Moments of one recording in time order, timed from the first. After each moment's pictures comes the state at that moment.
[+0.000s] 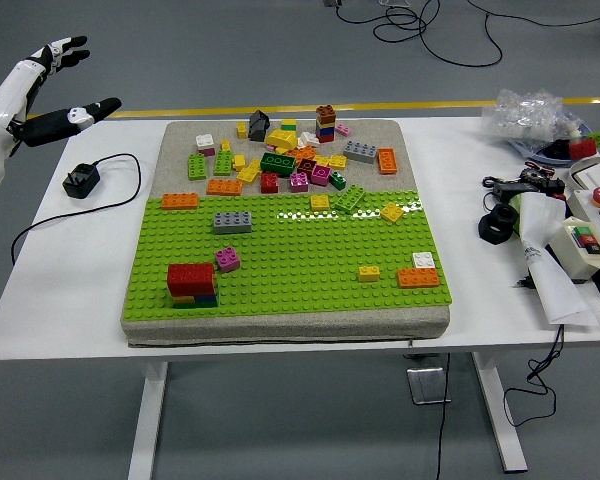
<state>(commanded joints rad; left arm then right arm) -0.49 0.41 -1.43 -1.23 1.57 -0.05 -0.14 0.06 -0.16 1.41 0.18 -1.40 0.04 -0.10</state>
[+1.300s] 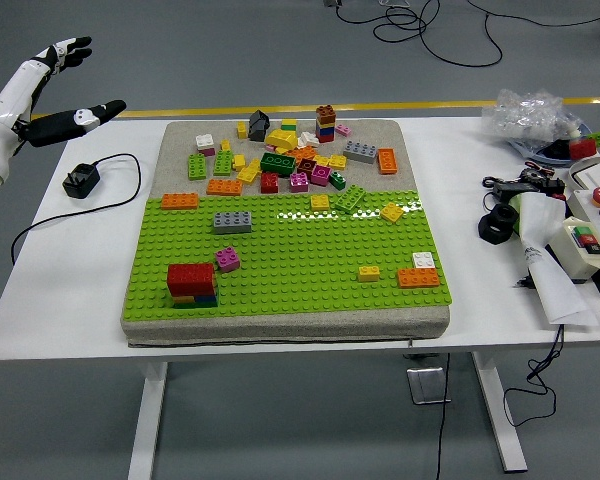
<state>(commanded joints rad) -0.50 0.40 -1.43 -1.23 1.61 -0.05 -0.14 0.06 -0.16 1.40 0.18 -1.40 0.05 -0.10</state>
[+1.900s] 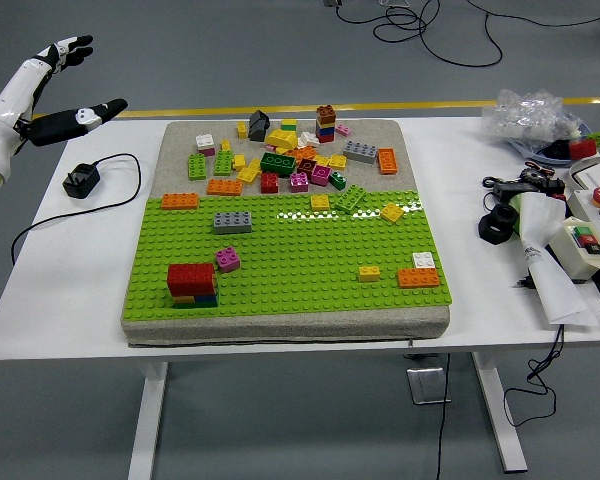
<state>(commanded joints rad) -0.50 0.40 -1.43 -1.23 1.61 -0.05 -0.14 0.06 -0.16 1.40 0.18 -1.39 0.05 -0.10</state>
